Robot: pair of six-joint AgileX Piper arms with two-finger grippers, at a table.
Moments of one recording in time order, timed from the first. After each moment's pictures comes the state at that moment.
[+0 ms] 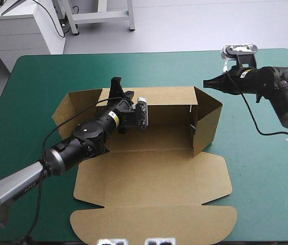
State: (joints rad) left arm -0.72 1.48 -1.05 1.37 0.26 -0.10; right arm 0.13 1.53 -1.49 0.22 0.78 -0.09
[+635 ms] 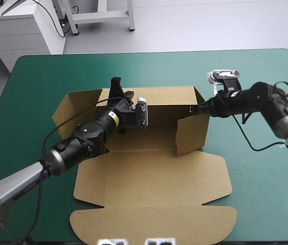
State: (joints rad) left arm -0.72 1.48 -1.05 1.37 0.26 -0.10; right arm 0.13 1.52 -1.25 0.50 0.77 -0.36
